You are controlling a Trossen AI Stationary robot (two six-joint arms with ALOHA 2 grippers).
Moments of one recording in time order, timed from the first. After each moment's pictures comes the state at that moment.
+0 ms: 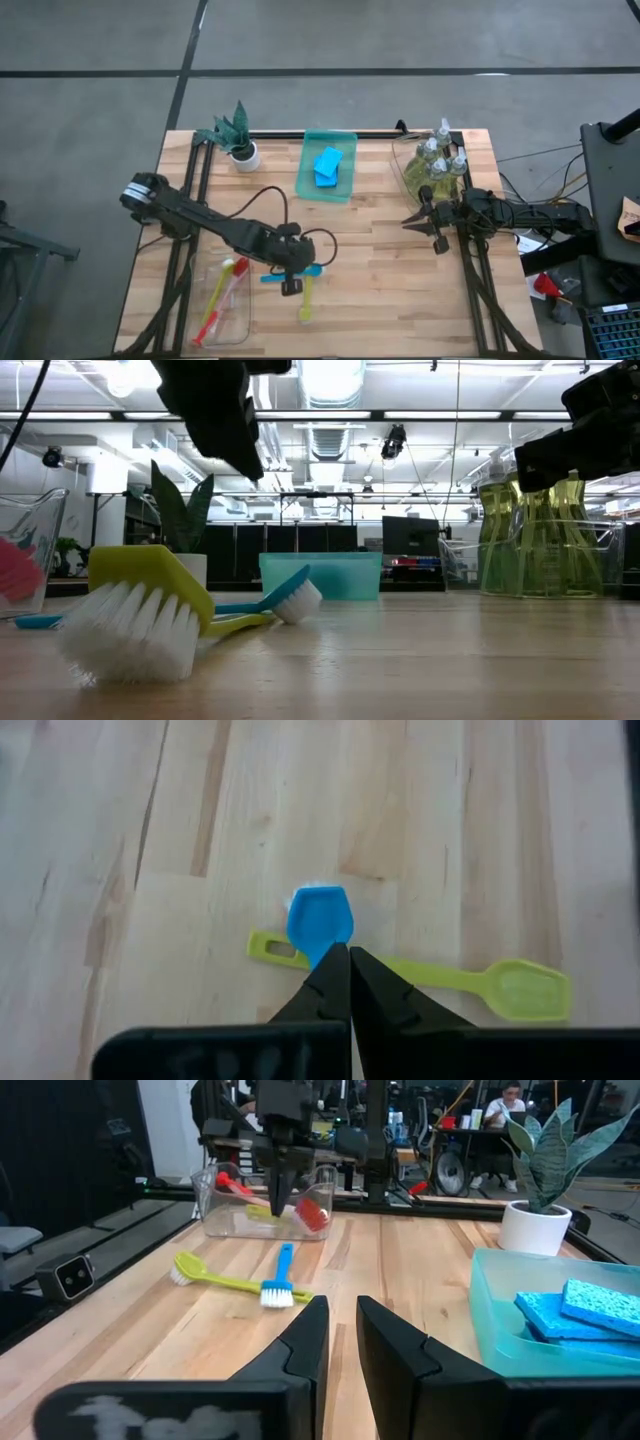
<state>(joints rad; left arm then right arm) -0.35 1.63 1.22 -0.57 -0.13 -0.43 -0.05 0.16 0.02 0.06 -0.23 0.00</state>
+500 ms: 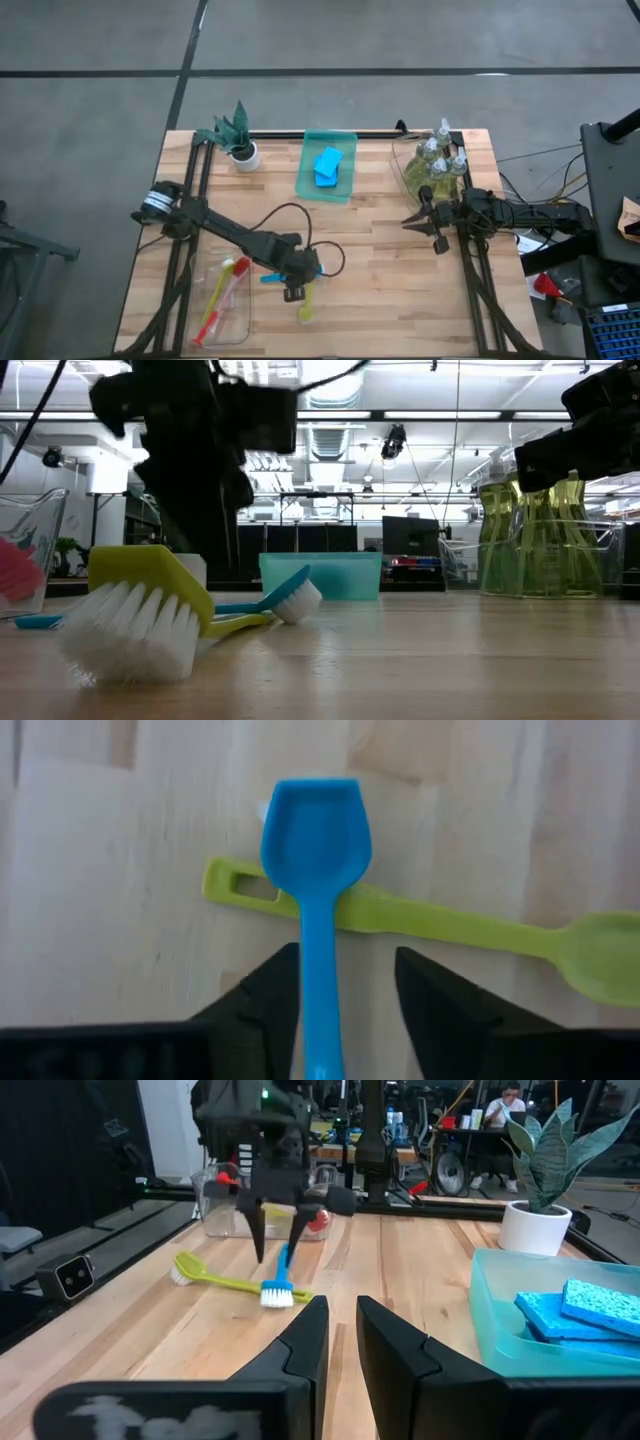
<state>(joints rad) -0.35 1.80 1.22 -0.58 -0.05 -0.47 -0.05 0.16 0.02 0.06 -0.24 0.00</state>
